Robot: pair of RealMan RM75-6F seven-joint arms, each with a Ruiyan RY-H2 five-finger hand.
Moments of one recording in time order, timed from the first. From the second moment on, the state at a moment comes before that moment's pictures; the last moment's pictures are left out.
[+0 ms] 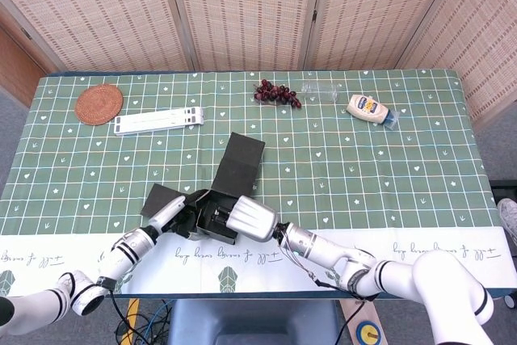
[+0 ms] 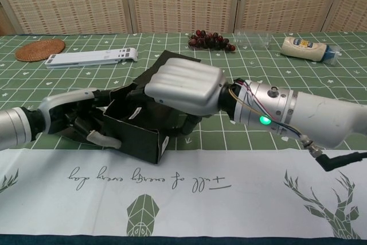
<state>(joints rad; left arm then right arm) -0.74 -1.63 0.05 -1.10 1.57 0.93 -1.09 0.98 -1.79 0.04 -1.09 -1.77 1.04 -0.16</state>
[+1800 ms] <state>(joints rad) -0.74 -1.60 0.03 -1.19 1.55 0.92 -0.98 1.05 -1.61 -0.01 -1.25 -1.75 0.92 -0.19</state>
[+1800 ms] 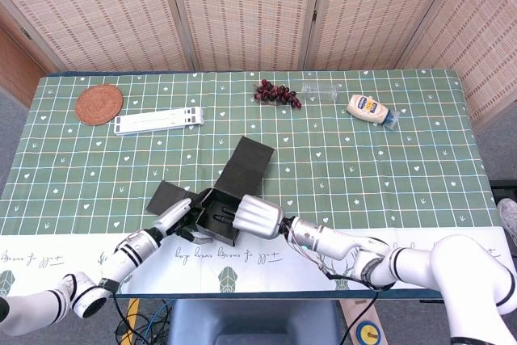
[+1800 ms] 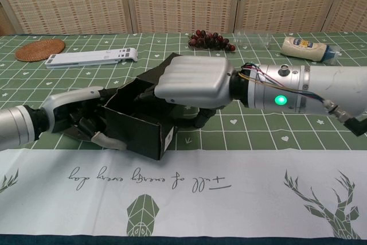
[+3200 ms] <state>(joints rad) -0.61 -1.36 -0.07 -1.52 1.42 1.05 -0.54 0.94 -1.55 0.04 -1.29 -1.51 0.78 -0.14</state>
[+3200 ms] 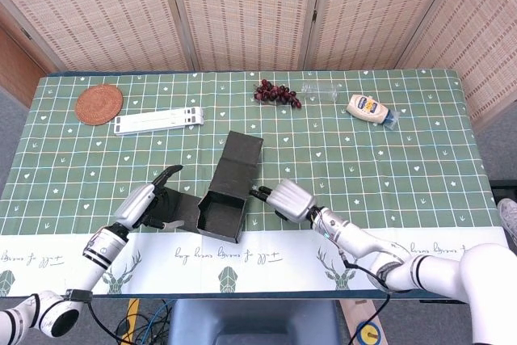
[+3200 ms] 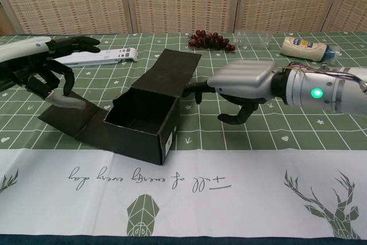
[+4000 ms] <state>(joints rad) -0.58 -1.33 -0.08 -1.55 1.44 1.06 -0.57 0.86 -1.57 0.17 -1.47 -1.08 0.70 0.05</state>
